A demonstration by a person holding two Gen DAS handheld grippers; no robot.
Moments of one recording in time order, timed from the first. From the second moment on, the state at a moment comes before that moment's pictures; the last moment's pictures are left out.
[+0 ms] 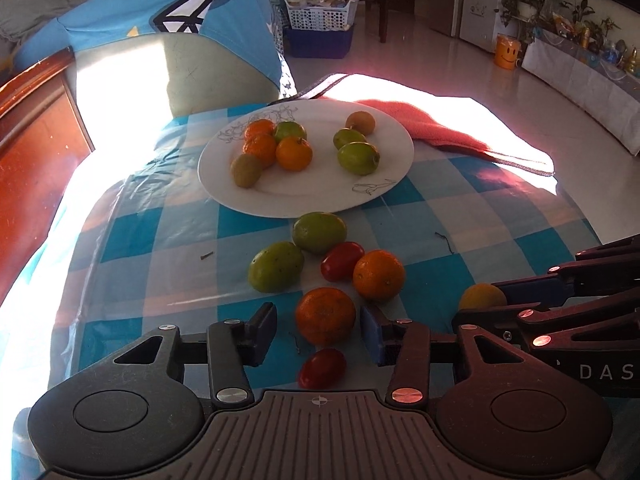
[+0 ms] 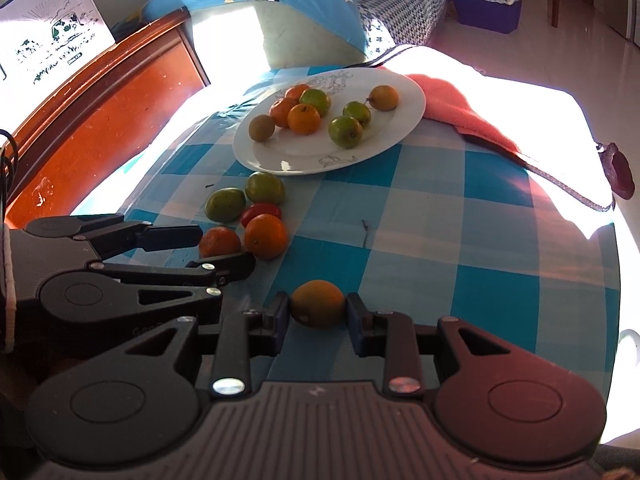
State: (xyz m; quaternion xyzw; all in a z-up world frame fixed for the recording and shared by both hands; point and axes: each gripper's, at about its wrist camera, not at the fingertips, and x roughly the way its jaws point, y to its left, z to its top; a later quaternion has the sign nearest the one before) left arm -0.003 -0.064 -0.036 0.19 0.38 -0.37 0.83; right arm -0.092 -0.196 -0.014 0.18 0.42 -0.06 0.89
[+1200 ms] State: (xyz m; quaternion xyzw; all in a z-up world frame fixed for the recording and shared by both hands) left arm 0.016 -0.058 0.017 0.08 0.34 -0.37 0.86; right arm -0.071 -0.227 0.052 0.17 0.32 -0.06 0.93
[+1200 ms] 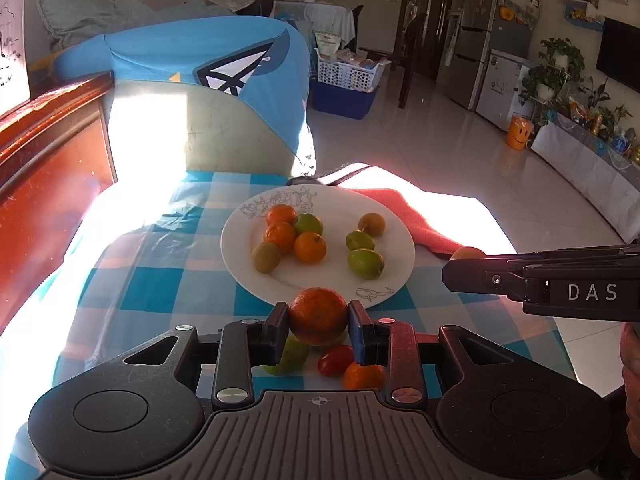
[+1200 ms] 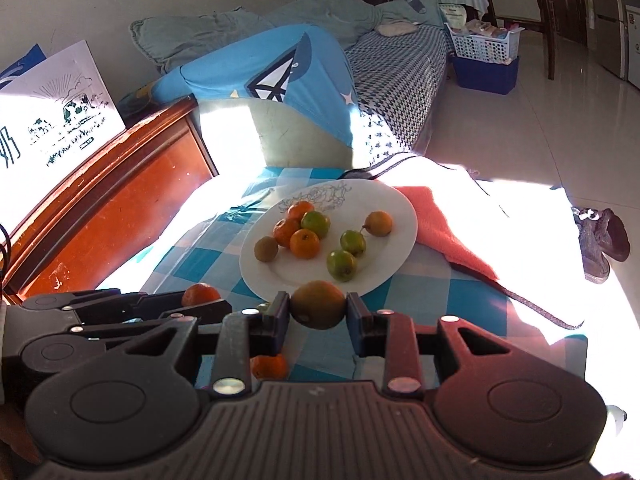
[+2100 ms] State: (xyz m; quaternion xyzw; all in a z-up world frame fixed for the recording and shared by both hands) left arm 0.081 -0.104 -0.009 0.07 0.38 -0.35 0.85; right arm 0.040 -0.280 0.030 0.22 0.32 -0.06 0.92
